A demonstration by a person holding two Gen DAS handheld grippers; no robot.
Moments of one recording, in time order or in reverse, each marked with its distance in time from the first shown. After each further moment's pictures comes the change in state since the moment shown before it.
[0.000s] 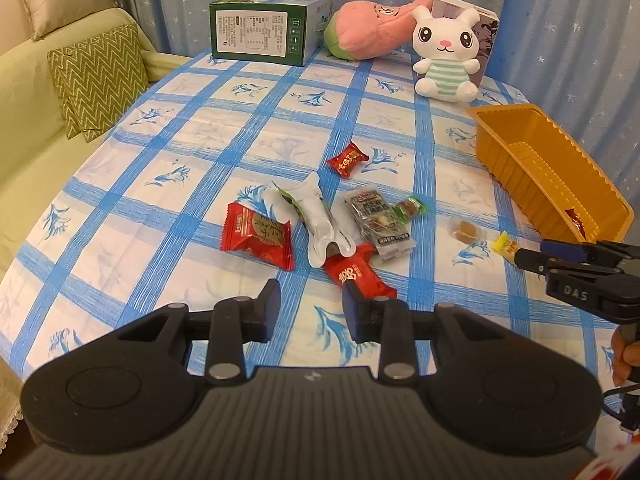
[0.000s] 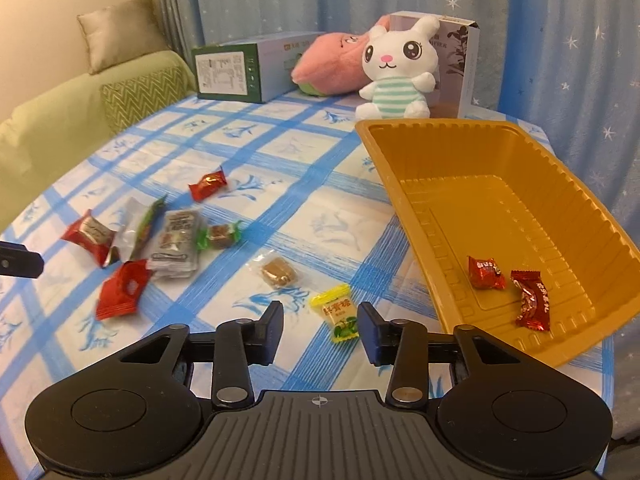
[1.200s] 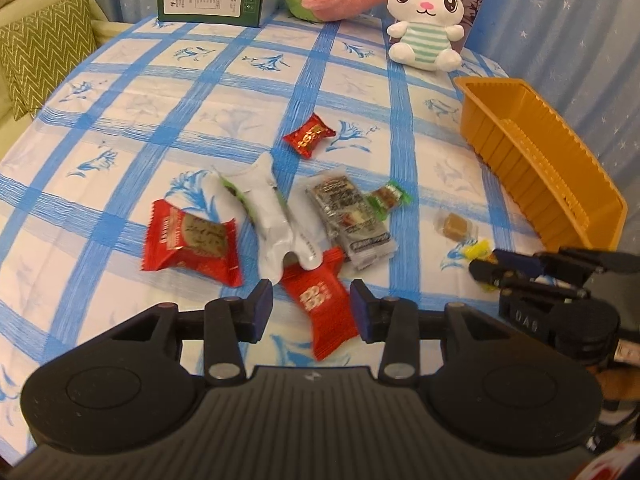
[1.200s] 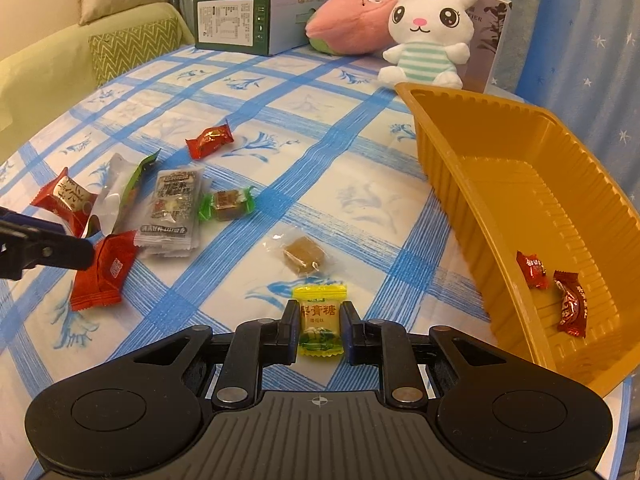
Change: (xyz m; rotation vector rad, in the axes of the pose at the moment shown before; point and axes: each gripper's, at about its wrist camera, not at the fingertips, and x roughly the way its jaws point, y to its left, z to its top) left arm 0.068 -0.008 0.018 0.005 0.100 -0.137; right arm 0.046 0.033 0.006 -0.061 0.119 -0.063
